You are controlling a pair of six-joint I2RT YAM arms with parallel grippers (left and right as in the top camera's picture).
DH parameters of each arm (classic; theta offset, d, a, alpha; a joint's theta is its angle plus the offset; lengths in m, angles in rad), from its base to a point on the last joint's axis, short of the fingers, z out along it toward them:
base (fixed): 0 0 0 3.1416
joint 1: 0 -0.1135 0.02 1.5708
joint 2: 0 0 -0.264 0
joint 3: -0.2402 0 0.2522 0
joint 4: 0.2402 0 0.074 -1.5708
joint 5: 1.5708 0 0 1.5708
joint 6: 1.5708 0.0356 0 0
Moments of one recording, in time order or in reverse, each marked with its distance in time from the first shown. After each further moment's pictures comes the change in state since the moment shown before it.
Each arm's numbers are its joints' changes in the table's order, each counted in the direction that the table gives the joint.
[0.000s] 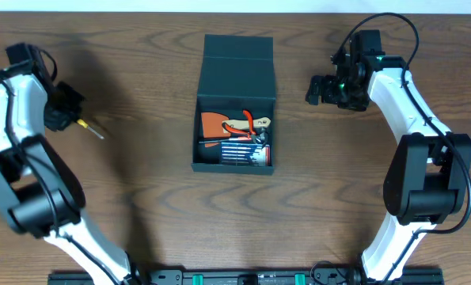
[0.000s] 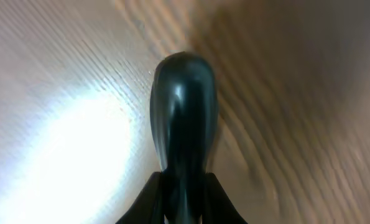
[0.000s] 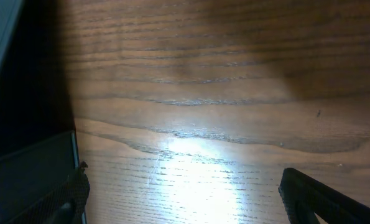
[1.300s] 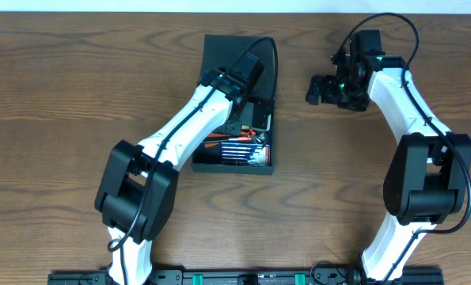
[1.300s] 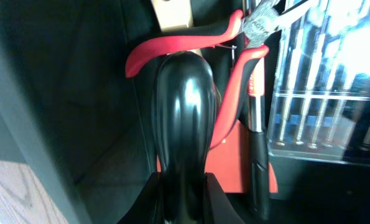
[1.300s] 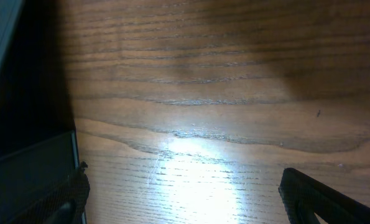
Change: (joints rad) left arm 0.953 0.029 0.000 -0.027 -0.139 1.643; right arm 0.000 0.000 0.000 0.000 0.000 0.000
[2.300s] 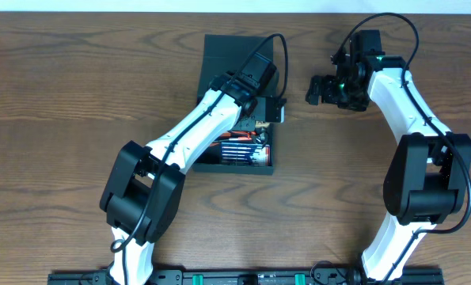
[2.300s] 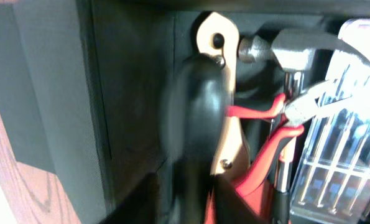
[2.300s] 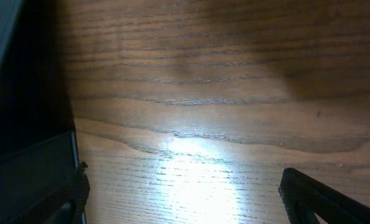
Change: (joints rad) left arm 0.044 0.002 0.000 -0.123 0.003 -0.146; right arm 0.000 0.000 0.000 0.000 0.000 0.000
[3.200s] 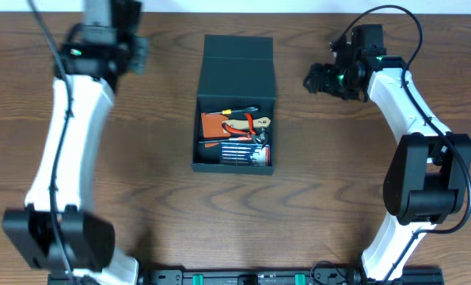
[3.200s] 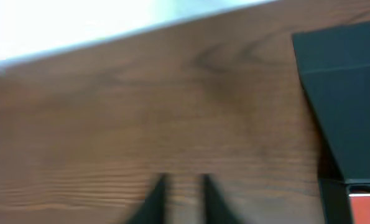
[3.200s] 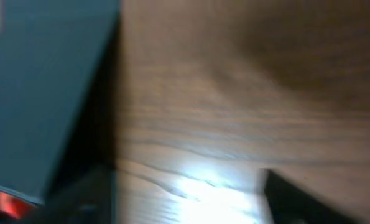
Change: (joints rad) left arm -0.570 -0.296 -0.085 0.010 0.018 -0.833; right arm -0.001 0.000 0.001 -0.183 -0.114 0.043
